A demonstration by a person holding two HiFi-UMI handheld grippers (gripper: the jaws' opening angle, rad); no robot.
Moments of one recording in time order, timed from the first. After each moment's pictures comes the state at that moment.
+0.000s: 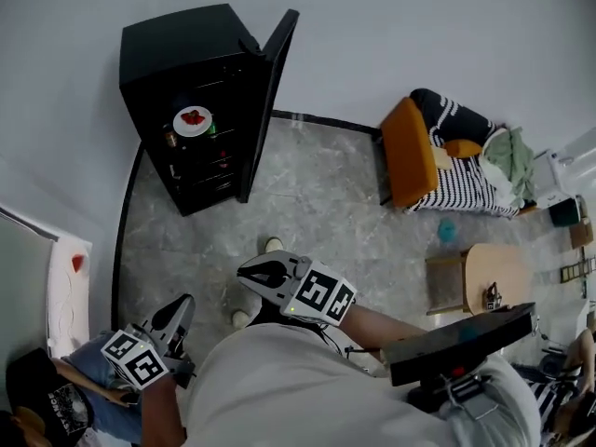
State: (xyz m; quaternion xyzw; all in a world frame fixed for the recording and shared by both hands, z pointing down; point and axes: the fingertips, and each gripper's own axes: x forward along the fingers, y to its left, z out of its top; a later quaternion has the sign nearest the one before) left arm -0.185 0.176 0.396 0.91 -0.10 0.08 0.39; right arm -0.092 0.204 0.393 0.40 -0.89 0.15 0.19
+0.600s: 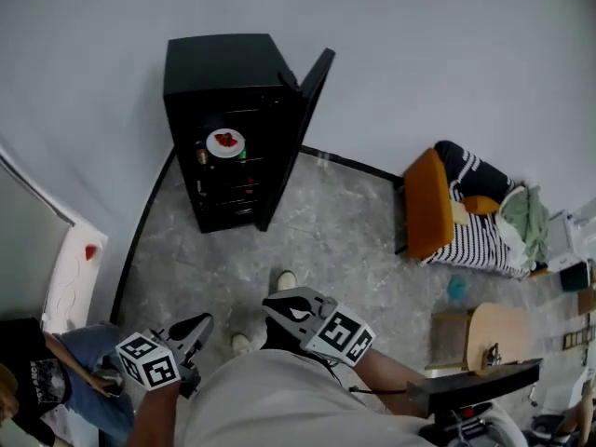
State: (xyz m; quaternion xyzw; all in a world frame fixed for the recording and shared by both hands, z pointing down) left arm -0.173 0.213 0.413 0.91 -0.12 0.11 0.38; right arm -0.076 0.245 0.384 0.39 -0.89 0.14 0.20
